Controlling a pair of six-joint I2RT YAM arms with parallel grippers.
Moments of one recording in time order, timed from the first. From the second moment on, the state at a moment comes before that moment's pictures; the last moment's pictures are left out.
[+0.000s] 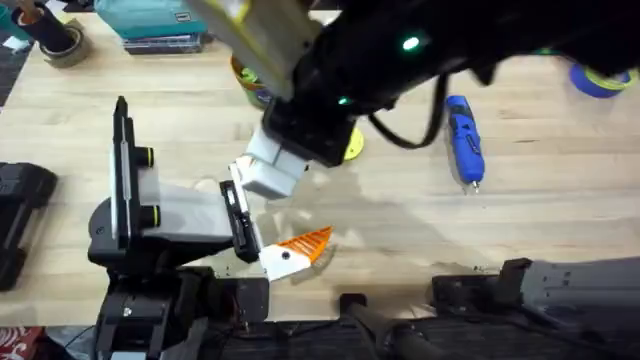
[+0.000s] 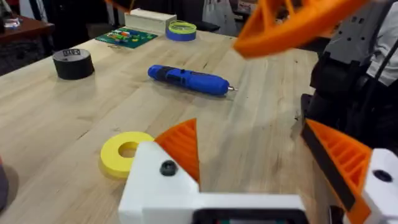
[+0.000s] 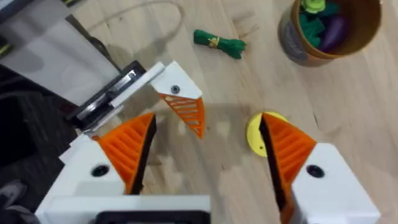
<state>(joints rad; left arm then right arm) -0.01 0.01 0.01 -0.14 1.22 0.04 1.03 1.58 1.76 -1.19 -0.03 -0.14</state>
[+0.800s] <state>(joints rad) -0.01 0.01 0.01 -0.14 1.22 0.04 0.69 1.15 1.18 -1.03 -0.40 -0.49</state>
